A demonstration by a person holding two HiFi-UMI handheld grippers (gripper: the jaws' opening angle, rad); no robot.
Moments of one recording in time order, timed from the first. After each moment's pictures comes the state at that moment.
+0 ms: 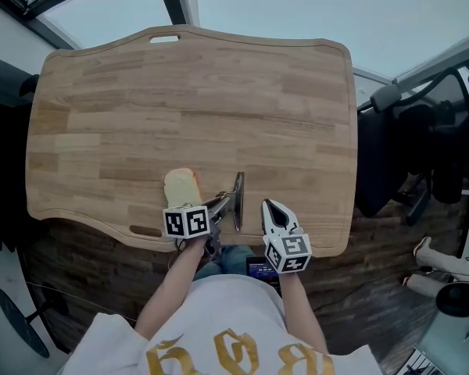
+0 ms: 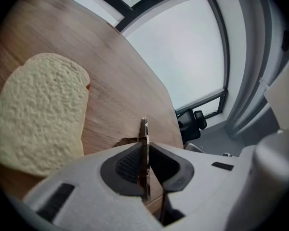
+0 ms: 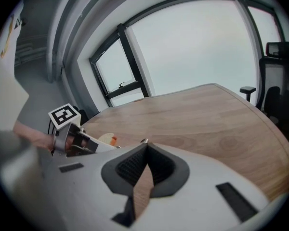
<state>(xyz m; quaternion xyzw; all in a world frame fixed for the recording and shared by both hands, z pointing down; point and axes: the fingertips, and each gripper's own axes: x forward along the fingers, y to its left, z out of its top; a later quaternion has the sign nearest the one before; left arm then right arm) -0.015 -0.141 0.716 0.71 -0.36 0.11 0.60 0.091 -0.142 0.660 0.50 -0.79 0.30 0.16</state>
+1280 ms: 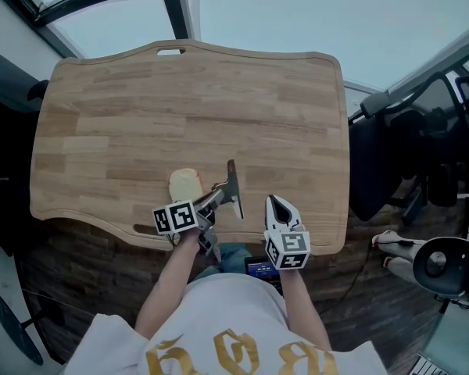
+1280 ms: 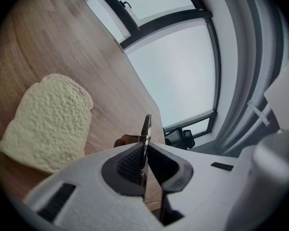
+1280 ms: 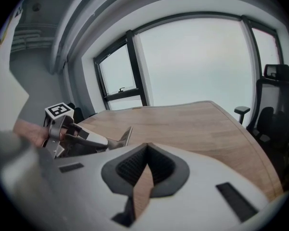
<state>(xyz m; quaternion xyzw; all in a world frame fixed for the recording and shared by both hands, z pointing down) -0.038 -0.159 0.666 0.71 -0.37 -0.02 0.60 0.100 -0.144 0.619 0.54 -0.79 0.23 0.17</state>
